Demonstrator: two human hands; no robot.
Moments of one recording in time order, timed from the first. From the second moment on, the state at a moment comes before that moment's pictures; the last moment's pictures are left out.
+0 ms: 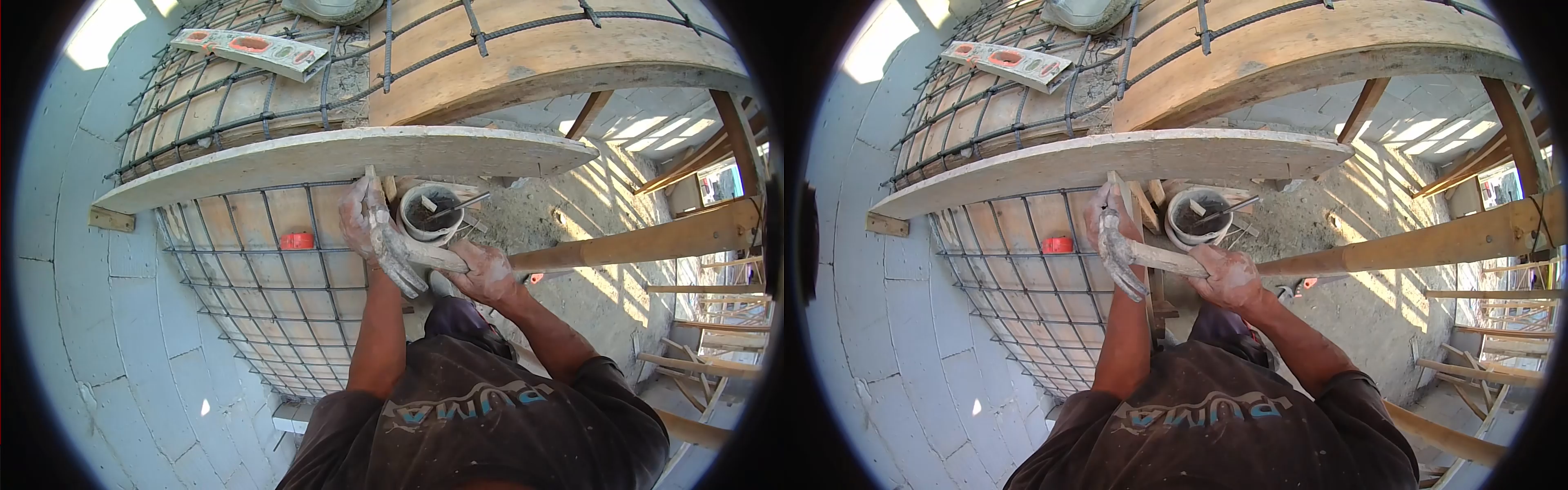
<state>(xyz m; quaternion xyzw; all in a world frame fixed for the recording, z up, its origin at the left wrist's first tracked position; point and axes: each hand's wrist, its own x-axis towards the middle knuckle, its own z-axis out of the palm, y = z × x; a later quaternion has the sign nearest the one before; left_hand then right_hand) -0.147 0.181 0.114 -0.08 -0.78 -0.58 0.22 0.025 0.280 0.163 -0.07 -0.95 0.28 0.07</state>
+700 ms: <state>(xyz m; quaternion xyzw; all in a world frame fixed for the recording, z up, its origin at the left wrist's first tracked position) -0.157 0.176 0.088 -0.18 -0.79 -0.50 0.30 0.008 0.287 0.184 -0.10 -0.97 0.20 0.00</state>
